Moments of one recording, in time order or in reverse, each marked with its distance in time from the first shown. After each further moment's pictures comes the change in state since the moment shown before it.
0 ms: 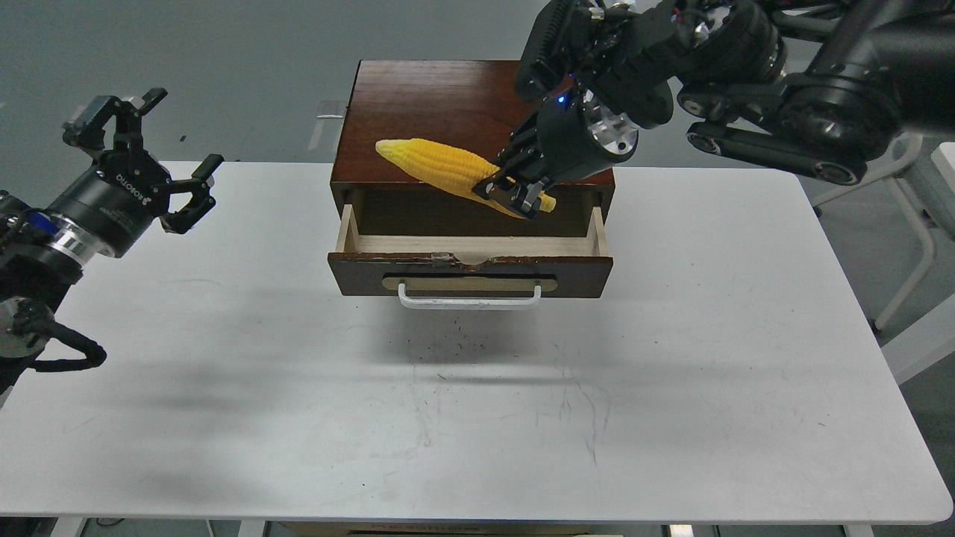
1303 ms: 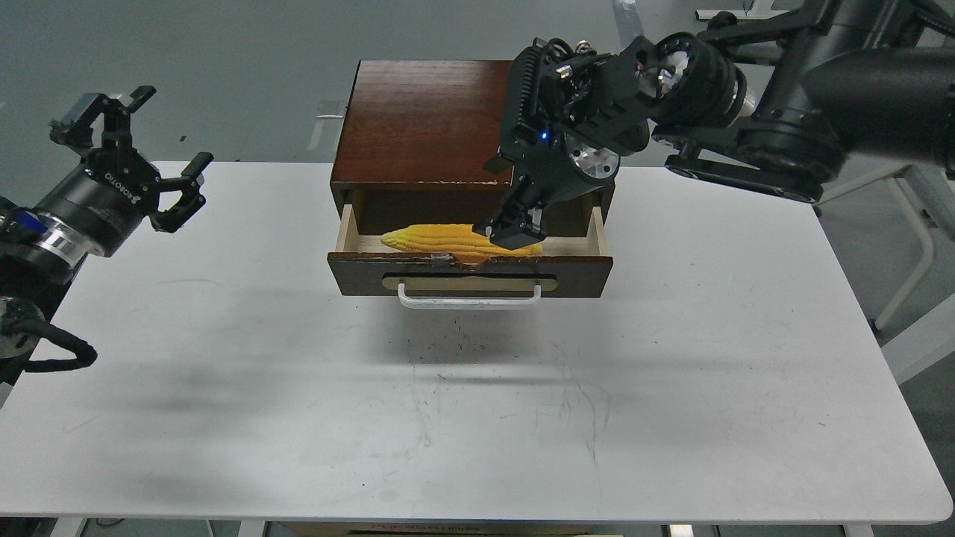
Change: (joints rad) left arm 0.005 0.016 -0.007 0.000 0.000 0.000 0.000; right arm -0.018 0.040 -0.042 -0.057 -0.052 -0.132 0.000
